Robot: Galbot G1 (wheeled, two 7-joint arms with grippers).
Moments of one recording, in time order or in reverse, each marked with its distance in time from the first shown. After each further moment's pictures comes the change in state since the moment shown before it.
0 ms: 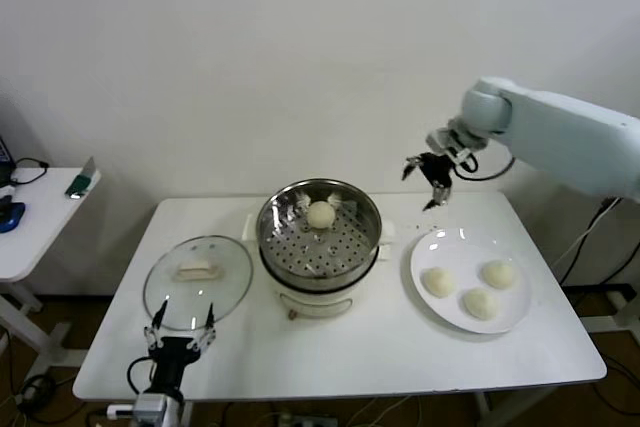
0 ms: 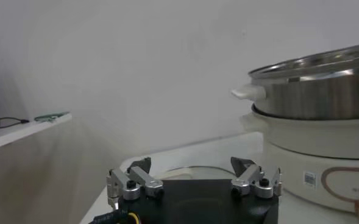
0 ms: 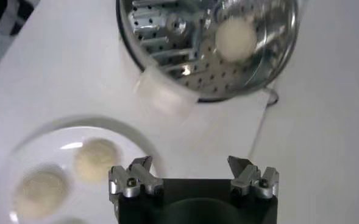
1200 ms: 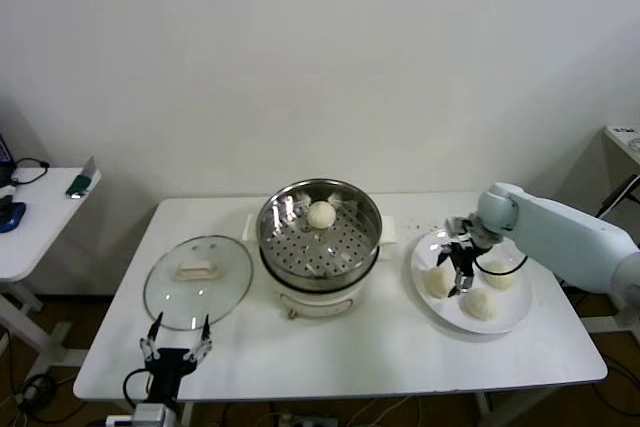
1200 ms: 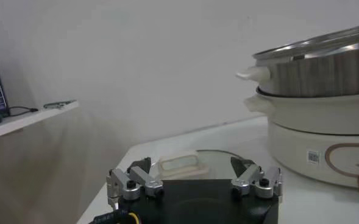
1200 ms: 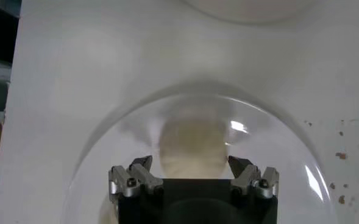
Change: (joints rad) left arm 0.021 -0.021 -0.014 0.024 0.024 -0.005 -0.008; right arm -0.421 0.042 0.259 -0.144 -0.175 -0.111 -0.008
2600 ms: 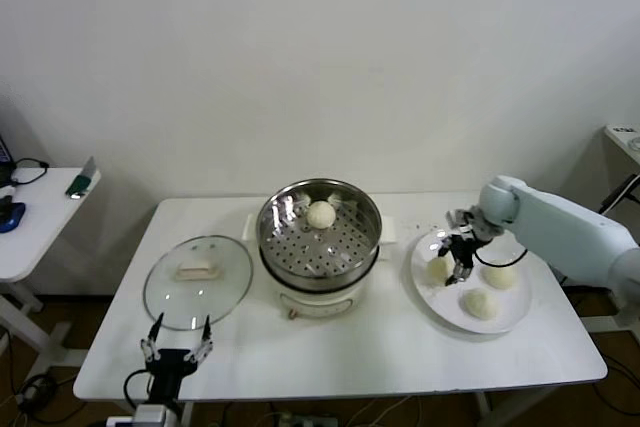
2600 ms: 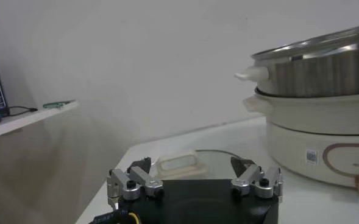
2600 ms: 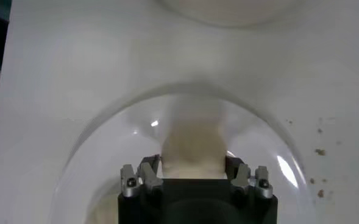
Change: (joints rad) left arm 0.007 -0.002 0.006 -0.006 0.000 -0.002 -0.002; right arm 0.144 -0.017 -0.051 0.015 0.094 0.012 -0.012
